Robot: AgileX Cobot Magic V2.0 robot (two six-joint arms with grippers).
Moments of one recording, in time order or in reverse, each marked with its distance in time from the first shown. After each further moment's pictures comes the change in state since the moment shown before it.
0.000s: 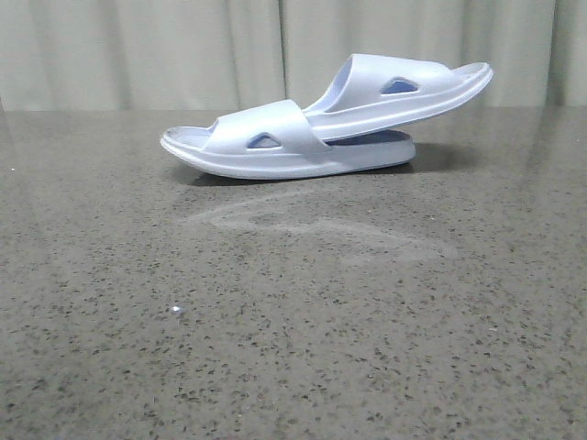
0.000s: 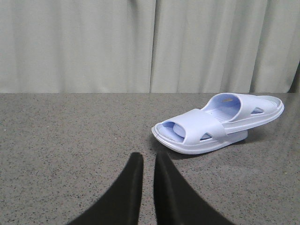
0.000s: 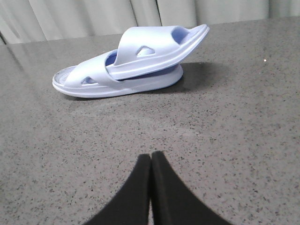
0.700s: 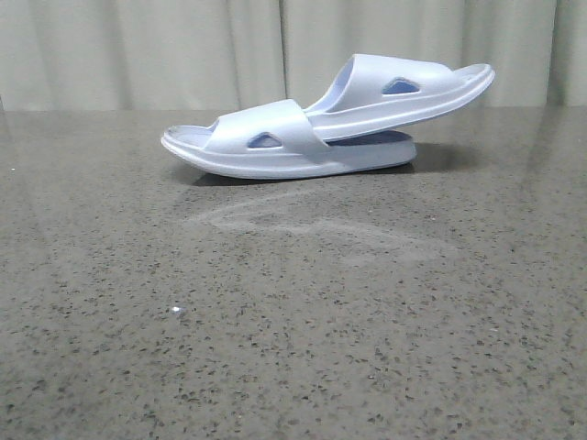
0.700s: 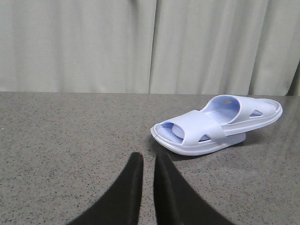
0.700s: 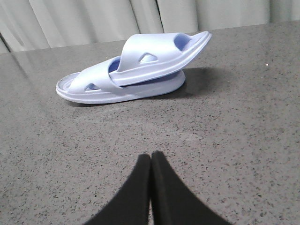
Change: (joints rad) left arm 0.000 0.000 0.004 -0.015 -0.004 0.000; right arm 0.000 -0.002 0.000 0.015 -0.005 0.000
